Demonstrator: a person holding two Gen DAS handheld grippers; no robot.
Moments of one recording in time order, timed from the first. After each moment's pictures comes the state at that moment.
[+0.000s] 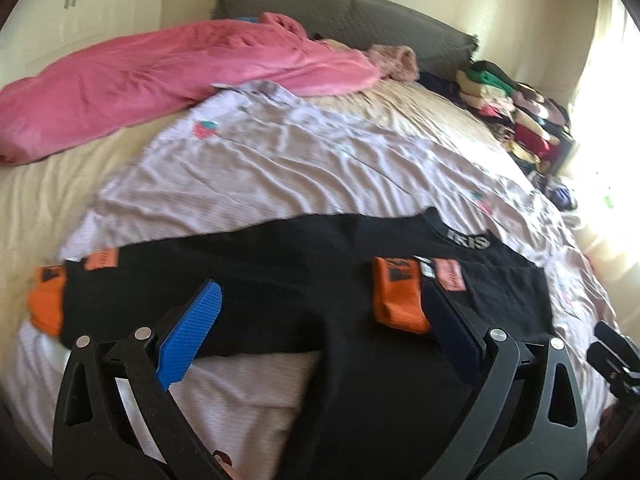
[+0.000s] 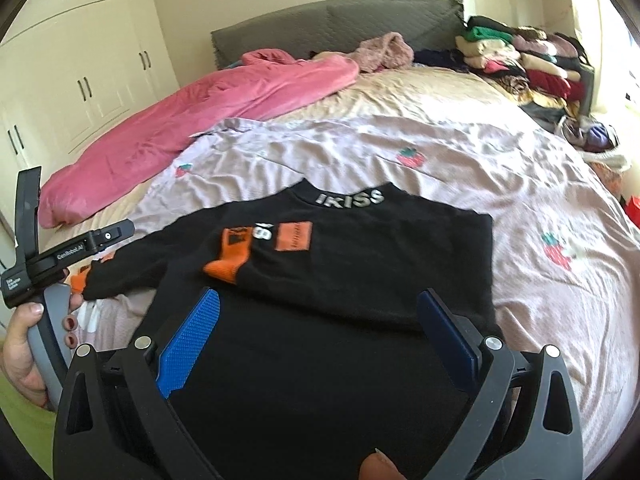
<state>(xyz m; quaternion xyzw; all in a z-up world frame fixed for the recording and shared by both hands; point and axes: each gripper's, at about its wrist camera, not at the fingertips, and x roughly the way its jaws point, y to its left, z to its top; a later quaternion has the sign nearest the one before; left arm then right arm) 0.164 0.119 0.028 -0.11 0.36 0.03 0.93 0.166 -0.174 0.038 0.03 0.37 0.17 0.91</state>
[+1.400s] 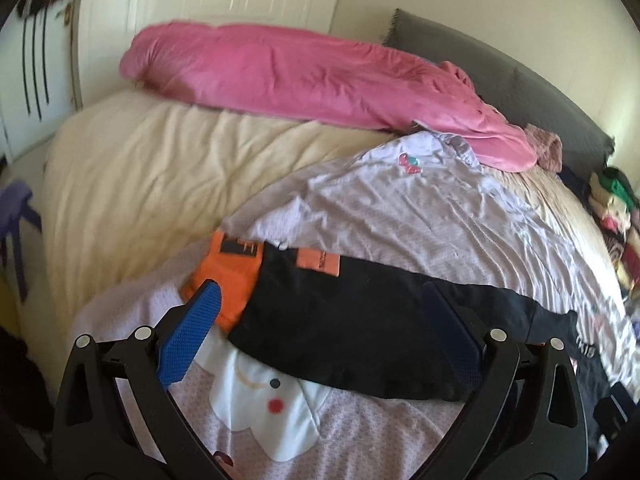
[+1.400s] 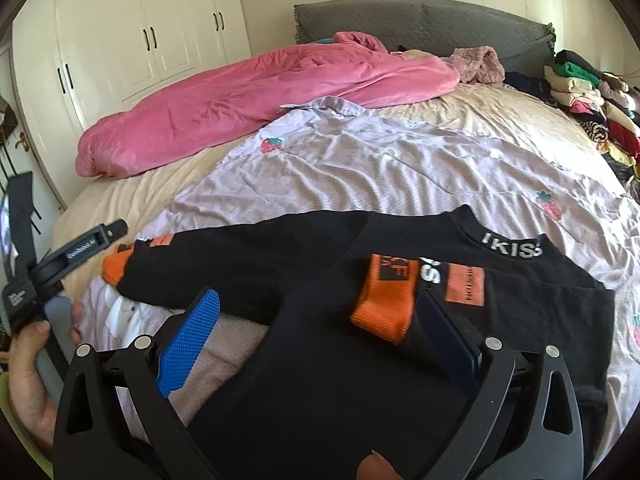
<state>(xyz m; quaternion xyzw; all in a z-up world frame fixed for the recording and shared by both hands) 0.107 0.266 0.004 -0.23 0.31 0.28 0.88 0.199 -0.005 0.024 -0.04 0.37 0.27 0.89</state>
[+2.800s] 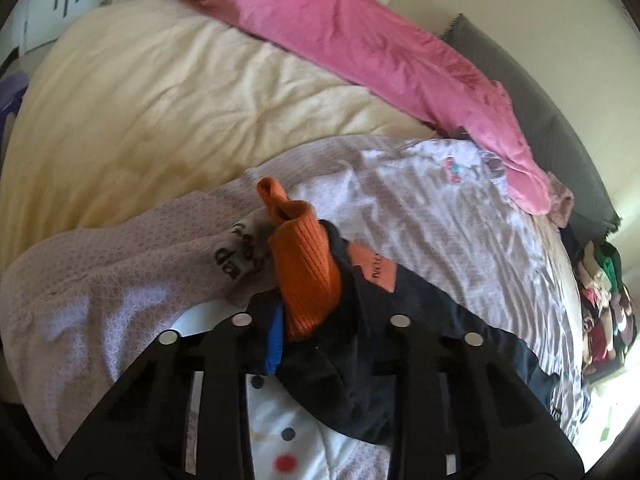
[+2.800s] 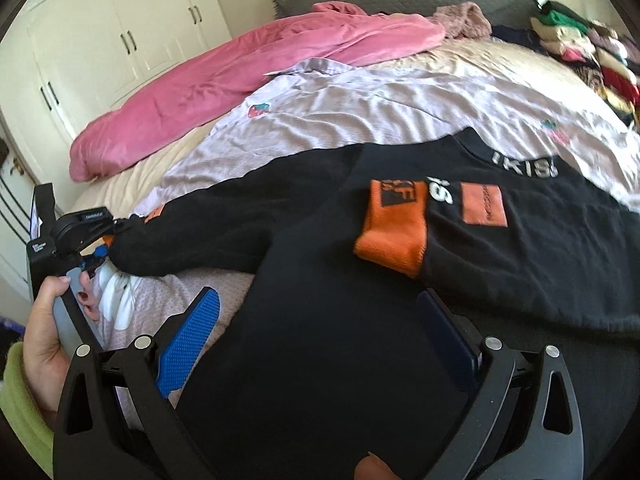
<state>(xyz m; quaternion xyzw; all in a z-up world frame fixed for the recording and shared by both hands) 0.115 0.327 -0.049 -0.36 0.31 0.28 0.83 0.187 -0.031 -0.030 0.03 0.43 0.26 0.87</state>
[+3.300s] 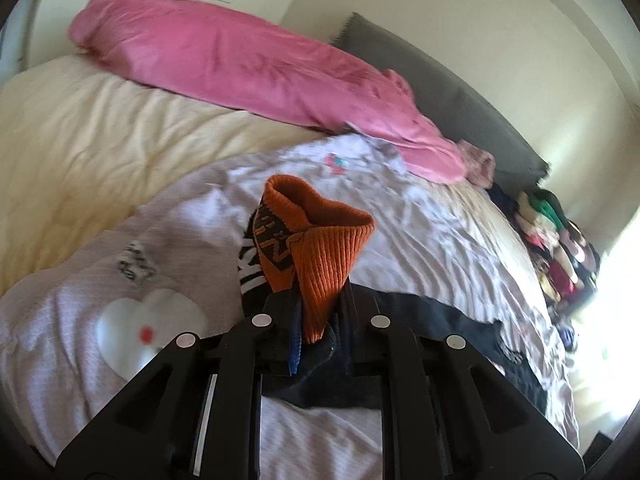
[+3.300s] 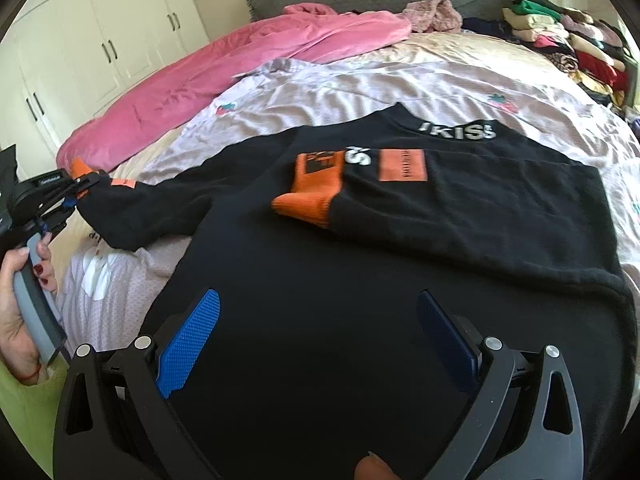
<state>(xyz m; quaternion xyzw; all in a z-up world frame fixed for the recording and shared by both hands) 0.119 0.255 0.006 -0.29 0.27 0.14 0.91 0.168 -0.096 -0.035 0.03 0.42 0.21 0.88</state>
